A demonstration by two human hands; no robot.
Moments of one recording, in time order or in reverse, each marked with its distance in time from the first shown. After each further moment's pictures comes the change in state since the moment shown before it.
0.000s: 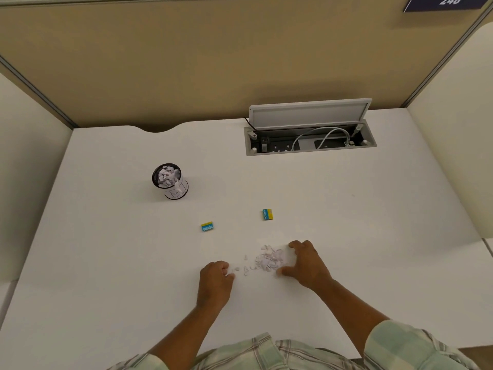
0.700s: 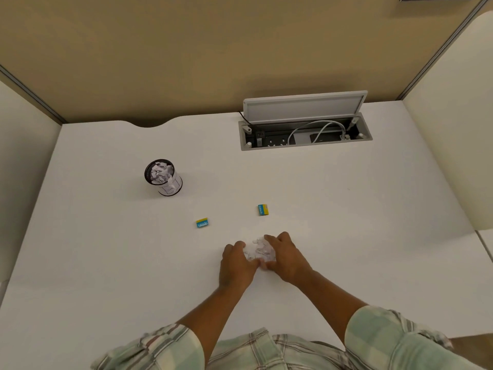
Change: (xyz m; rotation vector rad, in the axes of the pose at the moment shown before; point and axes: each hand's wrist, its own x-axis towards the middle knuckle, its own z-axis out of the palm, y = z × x) left_hand 0.002 0.068 0.028 0.064 -0.105 -0.001; right_hand 0.004 -0.031 0.018 -0.102 -0.076 -0.190
